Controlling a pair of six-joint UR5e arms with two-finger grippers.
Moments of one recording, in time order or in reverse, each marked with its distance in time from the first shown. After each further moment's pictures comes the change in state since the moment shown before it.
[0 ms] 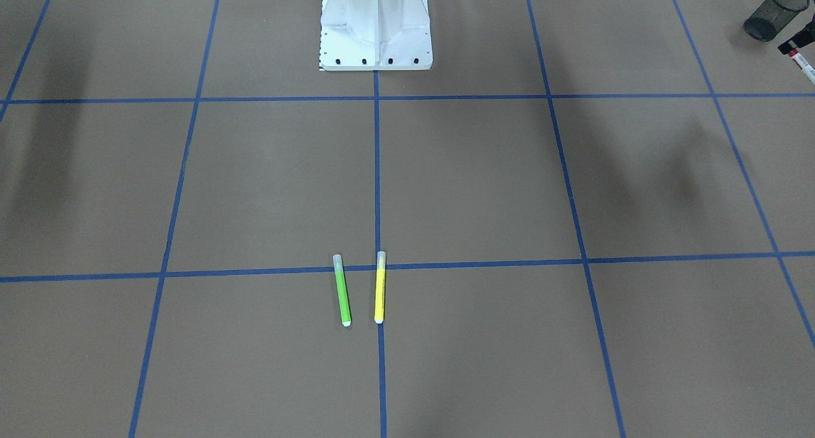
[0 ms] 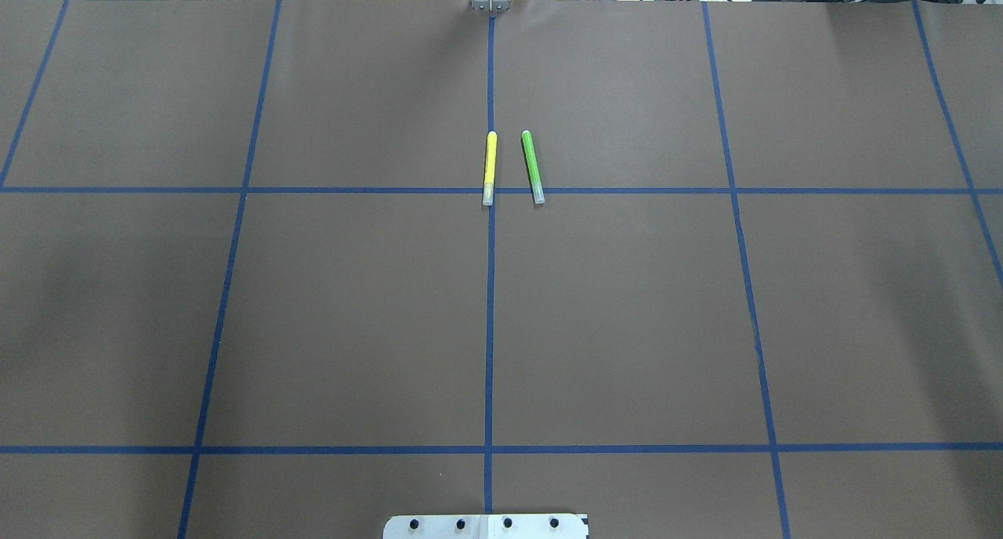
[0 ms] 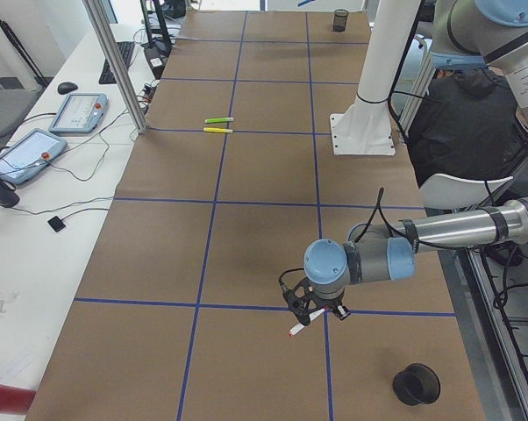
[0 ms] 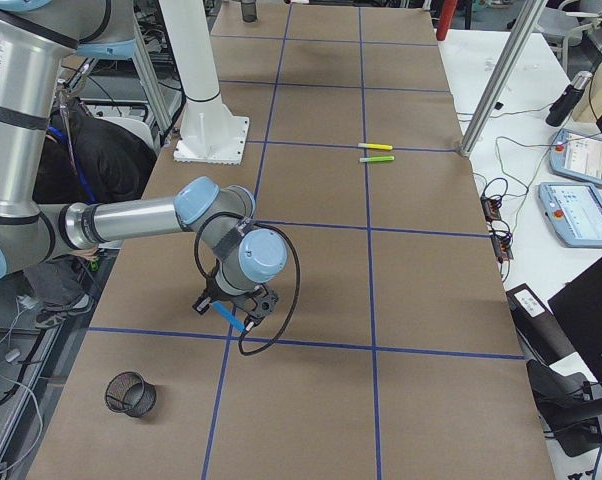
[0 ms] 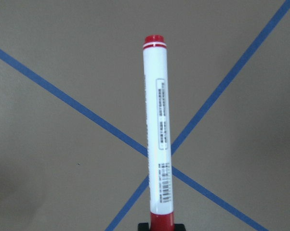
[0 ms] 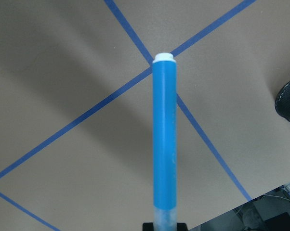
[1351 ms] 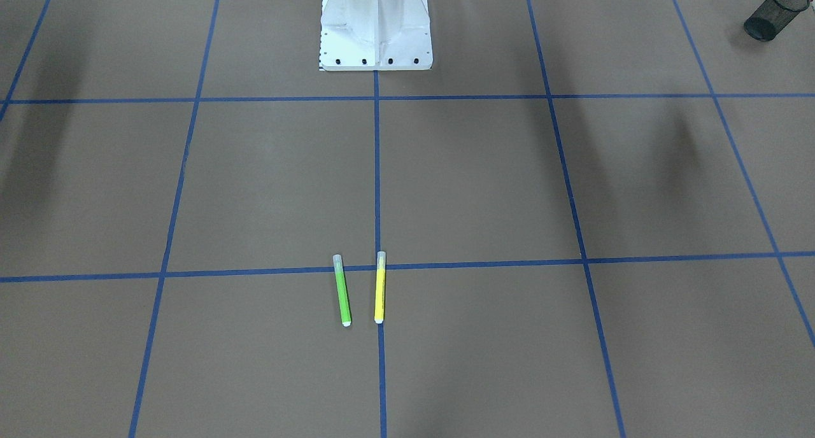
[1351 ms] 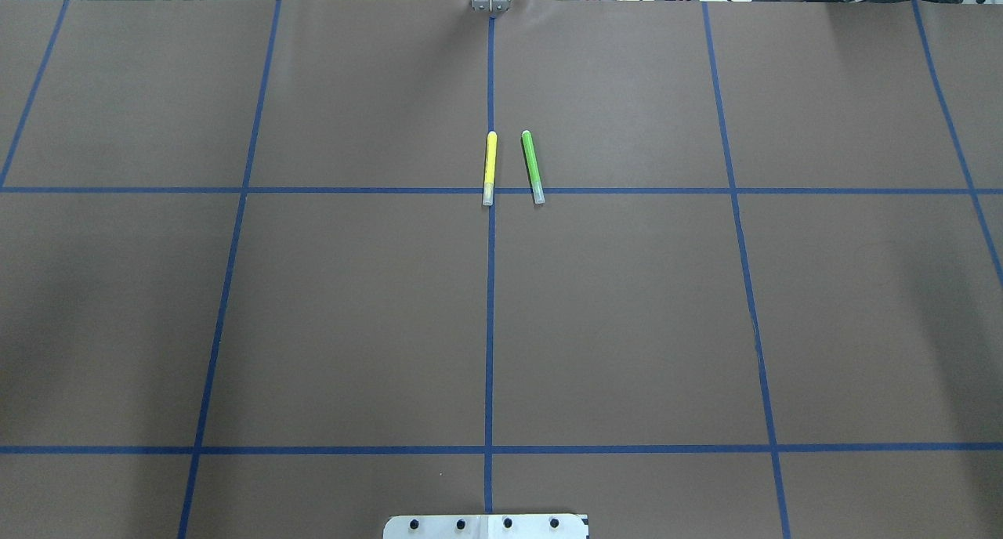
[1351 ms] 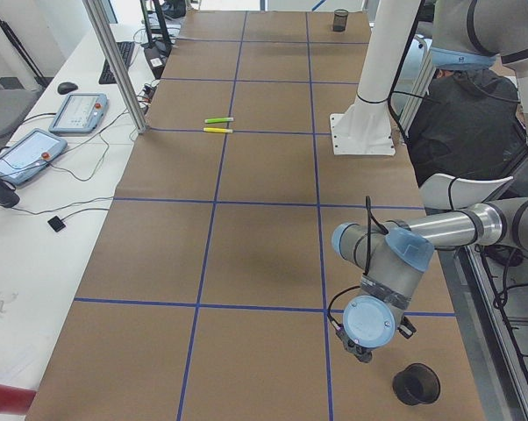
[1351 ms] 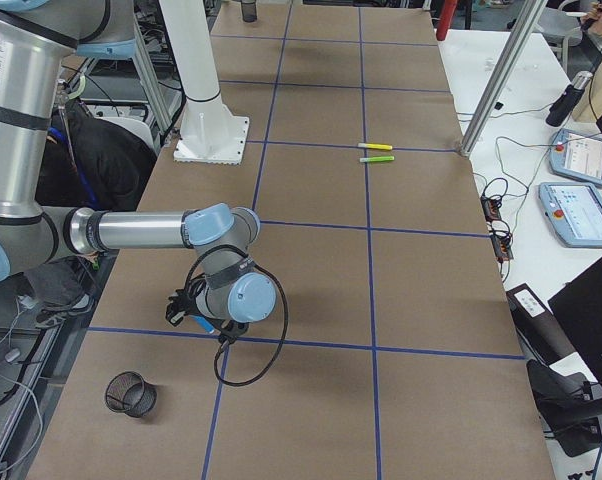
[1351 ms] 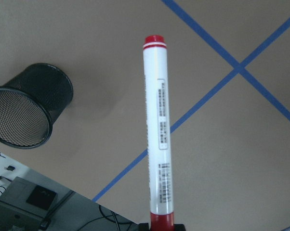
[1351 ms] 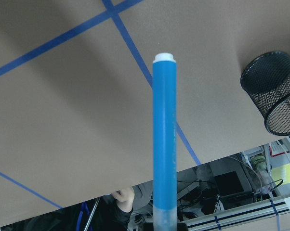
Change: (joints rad) left arm -0.359 -0.098 0.053 0.988 0.100 0.732; right arm 0.019 0.008 -0.120 -0.285 -0.010 -0.315
